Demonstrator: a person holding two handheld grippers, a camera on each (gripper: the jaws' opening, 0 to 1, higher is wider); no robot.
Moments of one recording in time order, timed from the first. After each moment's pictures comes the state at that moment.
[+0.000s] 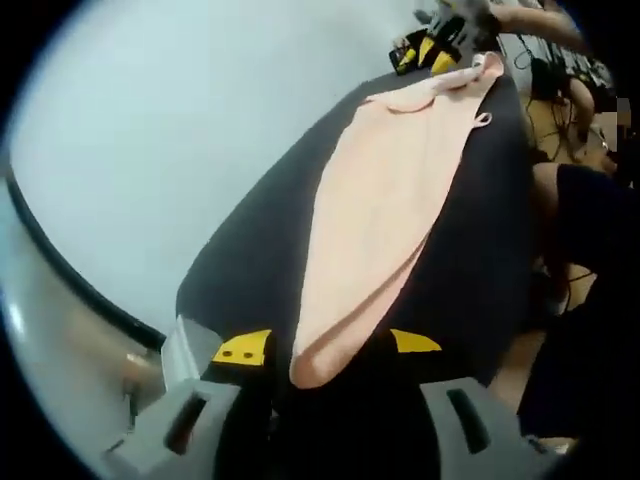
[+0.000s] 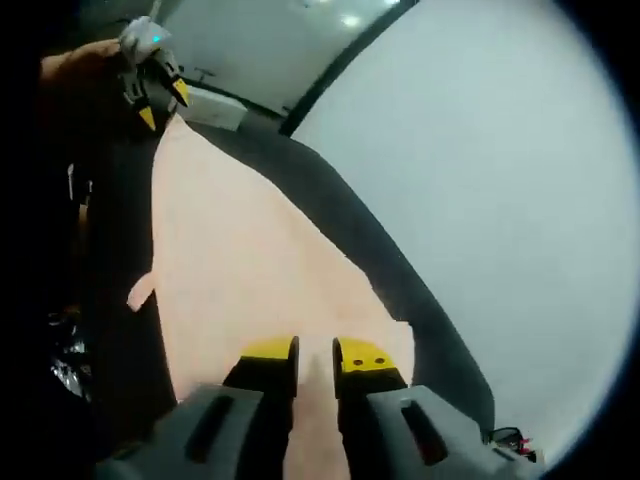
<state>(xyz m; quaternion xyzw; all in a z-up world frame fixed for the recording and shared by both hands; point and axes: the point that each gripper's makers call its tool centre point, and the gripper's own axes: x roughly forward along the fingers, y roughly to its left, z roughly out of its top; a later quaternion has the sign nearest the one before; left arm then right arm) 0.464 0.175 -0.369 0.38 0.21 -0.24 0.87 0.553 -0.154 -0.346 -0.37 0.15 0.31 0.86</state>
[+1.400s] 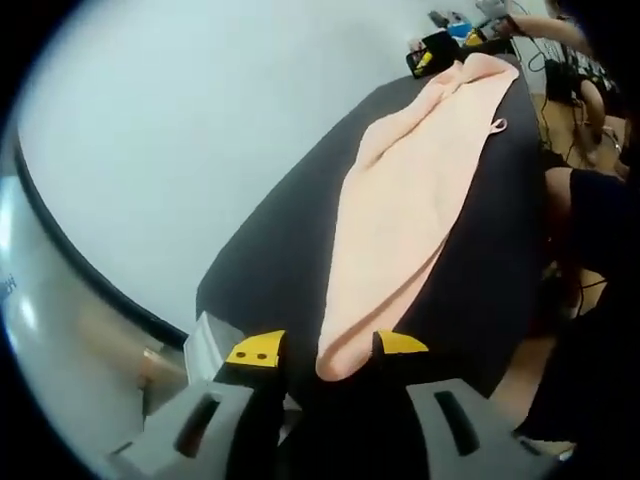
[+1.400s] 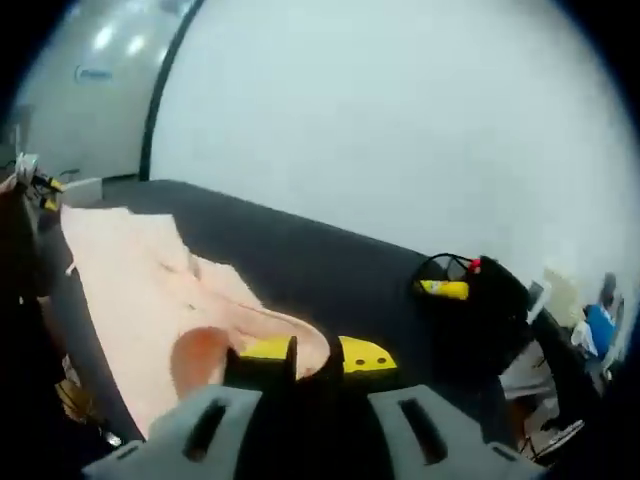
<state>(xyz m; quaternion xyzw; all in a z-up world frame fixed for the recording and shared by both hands) 0.483 0.198 -0.354 0.41 0.20 -0.21 0.87 0.536 -0.439 -0.315 -0.19 0.17 0.16 0.95</state>
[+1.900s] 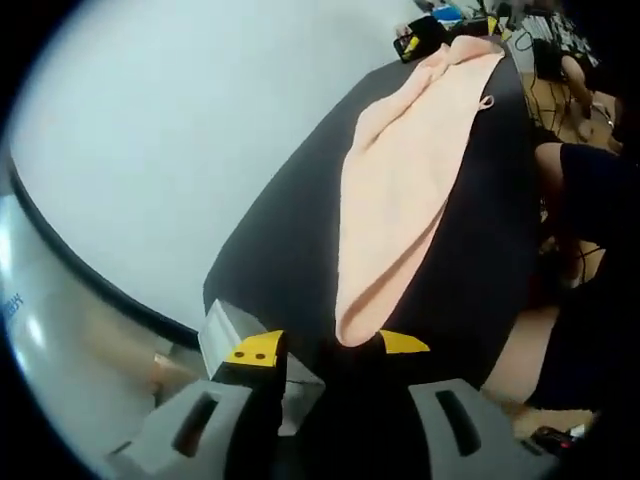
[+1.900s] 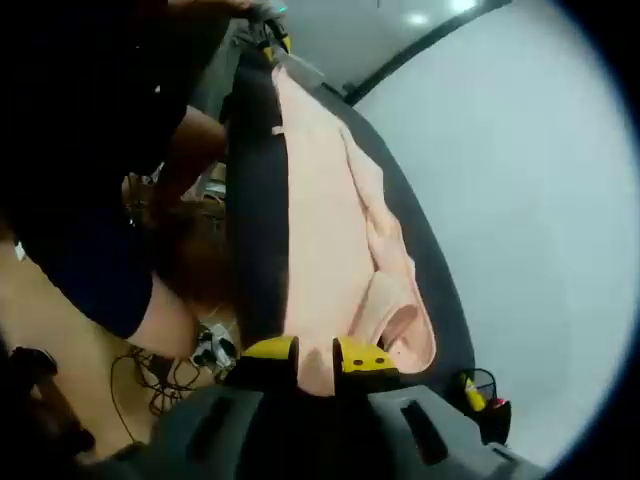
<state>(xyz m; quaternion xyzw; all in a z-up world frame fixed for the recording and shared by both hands) 0.476 0.225 -0.359 0.43 0.24 -0.22 0.85 0.394 -0.392 -0.378 -0.48 0.19 0.36 0.78</state>
